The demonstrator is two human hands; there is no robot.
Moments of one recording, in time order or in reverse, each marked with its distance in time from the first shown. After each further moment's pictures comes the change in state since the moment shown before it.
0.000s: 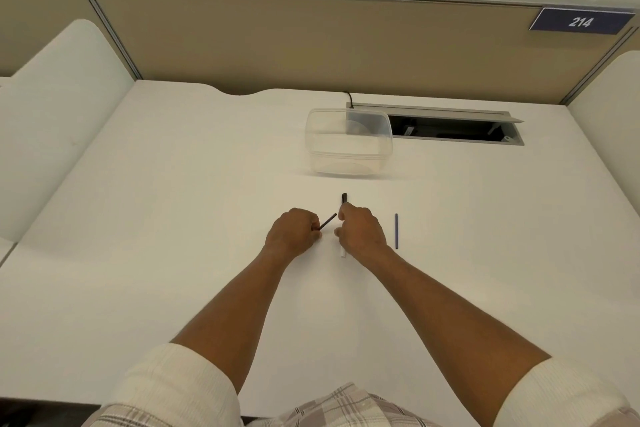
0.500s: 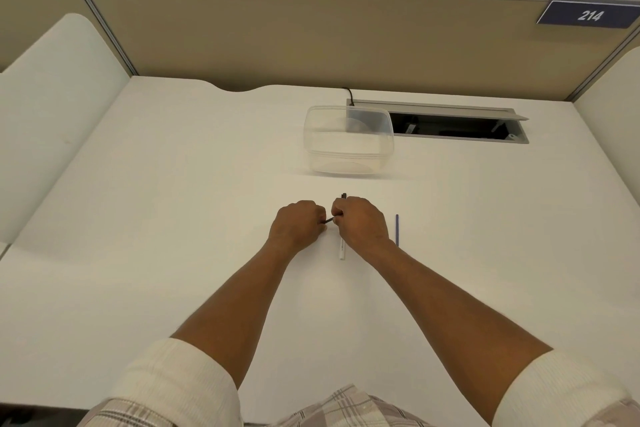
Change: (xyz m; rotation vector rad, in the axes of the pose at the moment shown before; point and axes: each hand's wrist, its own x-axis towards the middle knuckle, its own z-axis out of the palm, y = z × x) left_hand 0.021 0.008 0.000 0.200 0.082 0.132; right_hand 0.018 0.002 -0.007 -0.079 0.097 -0.190
